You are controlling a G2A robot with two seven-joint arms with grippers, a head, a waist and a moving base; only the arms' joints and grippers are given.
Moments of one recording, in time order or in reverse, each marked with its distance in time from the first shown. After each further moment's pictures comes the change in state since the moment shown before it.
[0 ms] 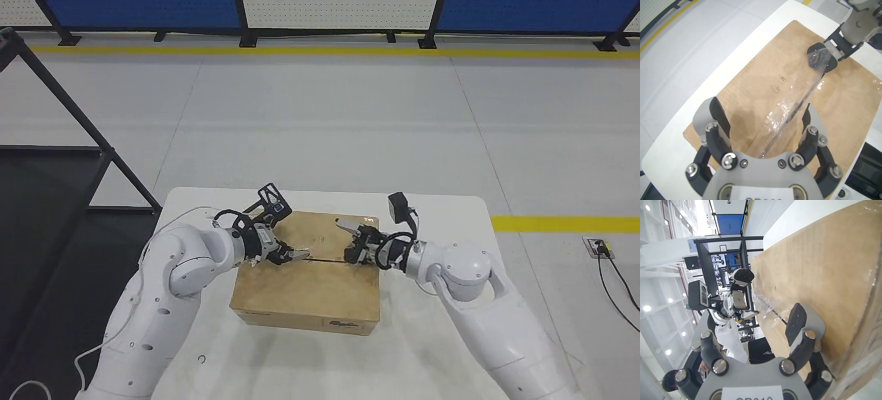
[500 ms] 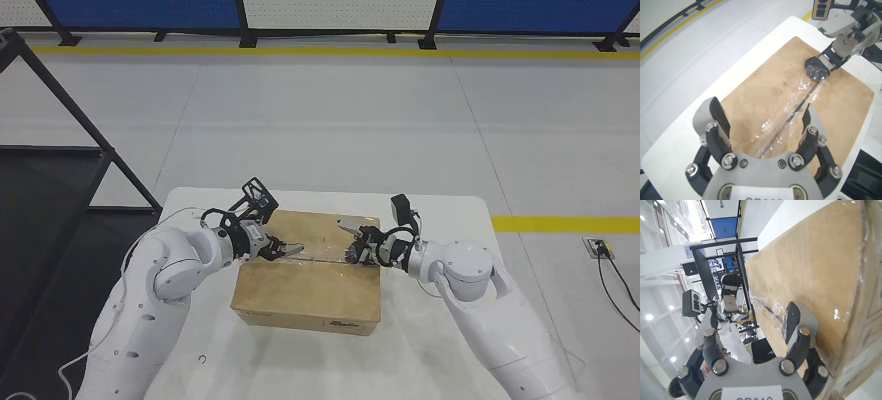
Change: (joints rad) left arm 0.048 0.028 -0.070 -0.057 -0.045 0.019 0.041; right arm -0.018 0.010 0.022 -0.024 -0.014 0.100 0.010
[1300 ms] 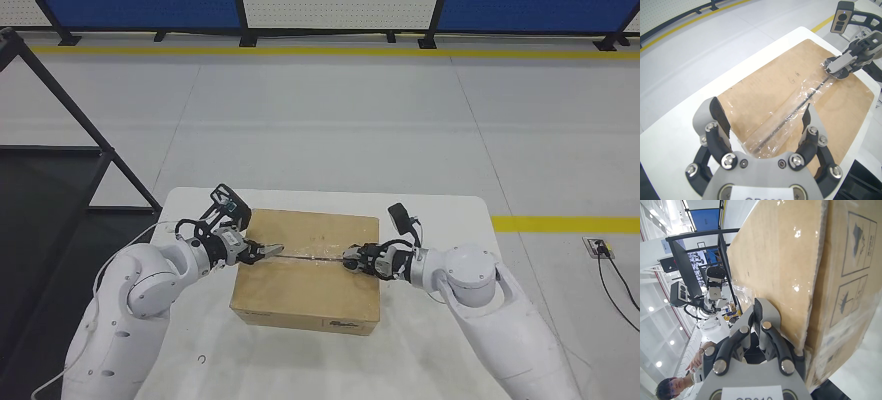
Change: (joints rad) left arm 0.105 0.044 -0.095 -0.042 -0.047 0.027 0.047; right arm -0.034 0.028 0.002 -0.106 -0.120 0.089 0.066
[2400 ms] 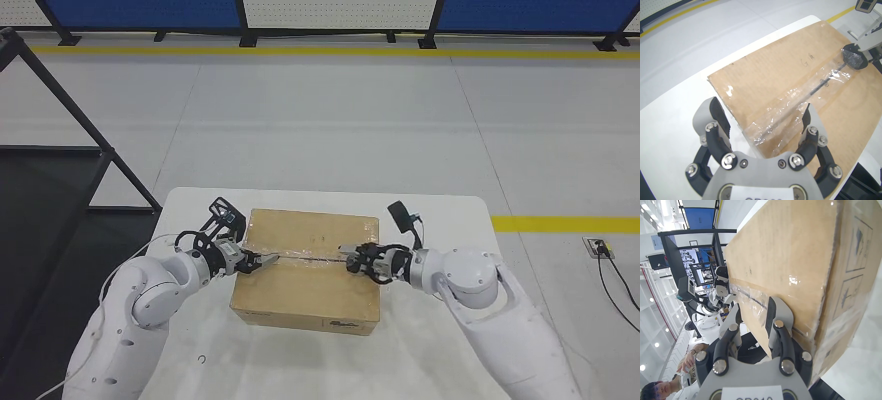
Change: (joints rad) left arm 0.038 0.027 0.029 0.030 0.027 0.054 0.044; right arm -0.019 0.017 0.004 -0.078 -0.064 0.015 -0.026
